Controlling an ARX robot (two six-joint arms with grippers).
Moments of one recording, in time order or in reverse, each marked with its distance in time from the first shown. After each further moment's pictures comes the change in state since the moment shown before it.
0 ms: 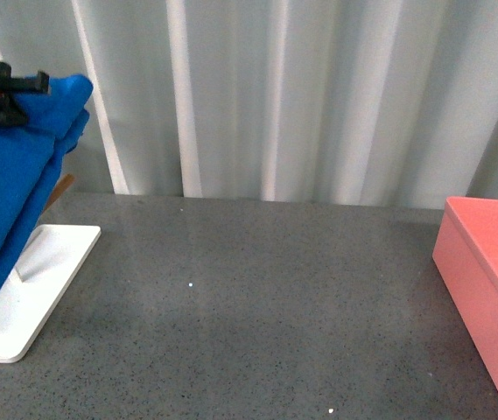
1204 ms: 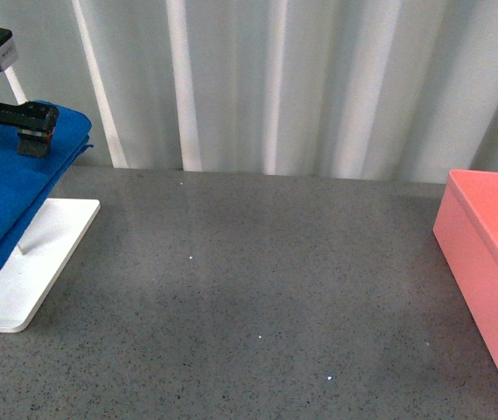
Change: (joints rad) left arm 0.024 0.213 0.110 -0.051 -0.179 0.138; right arm 0.000 0.000 0.000 0.000 0.000 0.000
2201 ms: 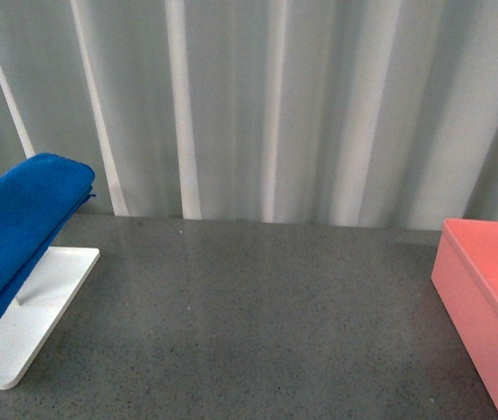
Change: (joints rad) left arm 0.050 -0.572 -0.404 0.072 0.222 -0.177; right arm 0.000 0.000 0.000 0.000 0.000 -0.002
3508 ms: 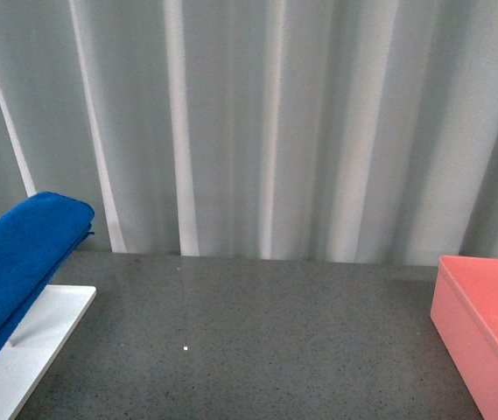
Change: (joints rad) left arm -0.170 -1.540 -1.068 0.023 -0.137 -0.057; right arm 0.000 0.001 0.000 0.000 0.000 -0.001
